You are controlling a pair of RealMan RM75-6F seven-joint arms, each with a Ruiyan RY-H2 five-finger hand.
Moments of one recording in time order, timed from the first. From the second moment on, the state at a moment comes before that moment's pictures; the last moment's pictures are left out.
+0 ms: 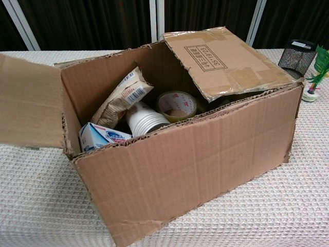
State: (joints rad) left arm -0.59 -0.45 -0.06 -2.31 1.60 0.96 -0.05; right arm -0.01 -1.20 0.04 -1.44 -1.58 1.60 0.01
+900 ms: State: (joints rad) left arm -0.20 -0.89 -0.03 -1.71 1.43 1.46 -0.07; right arm 0.46 -0.84 0.20 -2.01 -1.88 1.08 -0.35
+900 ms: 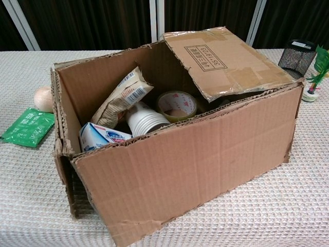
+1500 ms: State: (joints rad) left arm -0.20 -0.91 -0.03 -1.64 1.43 1.37 -0.19; right arm 0.85 -0.98 0.25 -2.10 -1.38 0.61 -0.81
